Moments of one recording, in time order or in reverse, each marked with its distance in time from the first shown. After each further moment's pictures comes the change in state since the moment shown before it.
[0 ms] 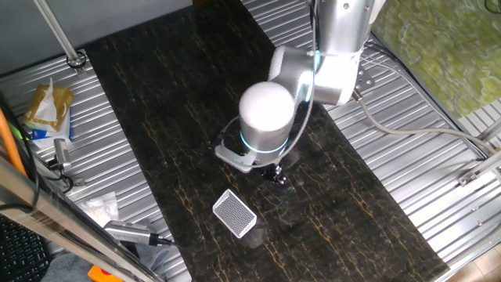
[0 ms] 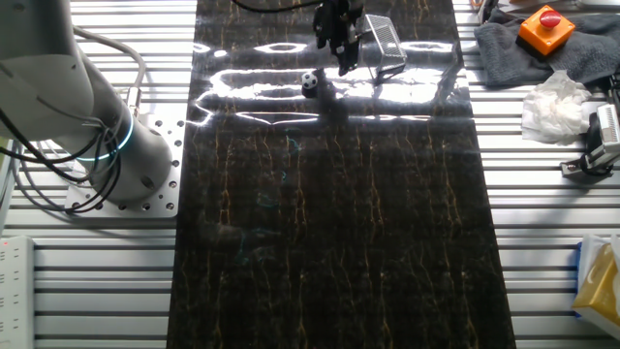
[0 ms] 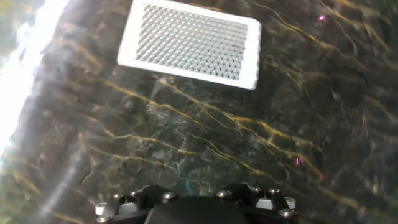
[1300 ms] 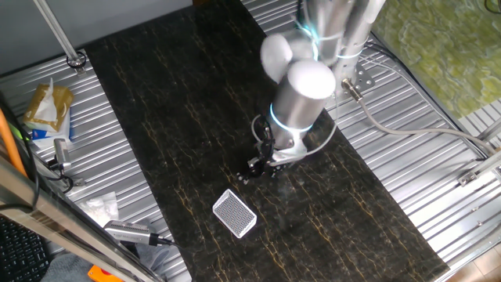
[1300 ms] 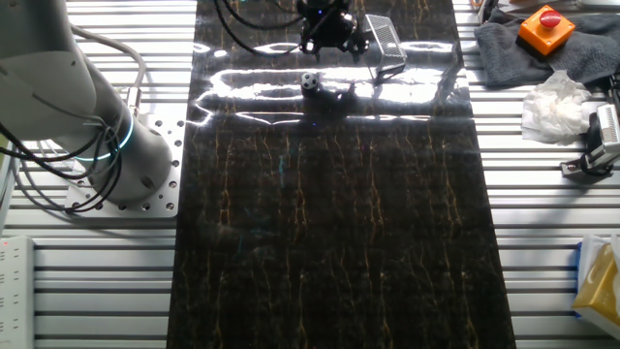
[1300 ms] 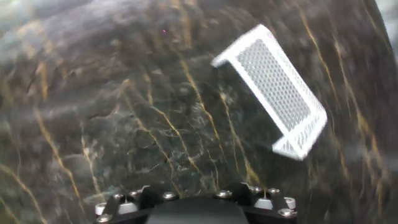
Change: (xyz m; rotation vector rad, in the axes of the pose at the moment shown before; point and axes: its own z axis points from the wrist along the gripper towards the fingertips) arm -0.016 -0.002 0.006 0.211 -0.236 -0.904
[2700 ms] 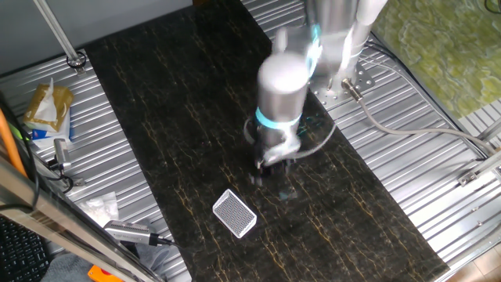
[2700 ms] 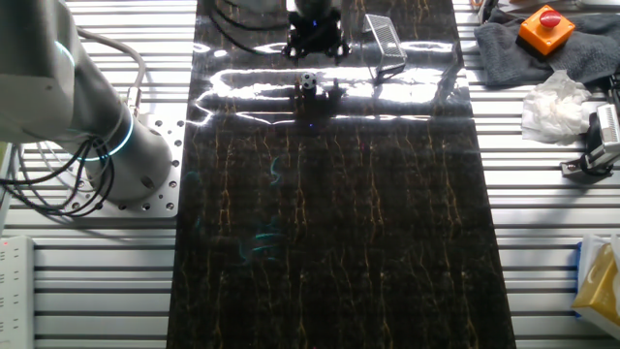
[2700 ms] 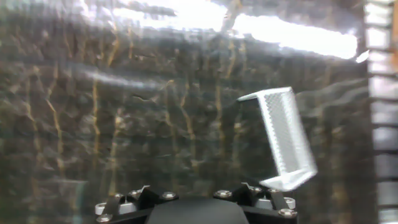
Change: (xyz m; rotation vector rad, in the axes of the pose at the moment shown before) arm -0.030 0.045 0.014 -0.239 -0.153 0.043
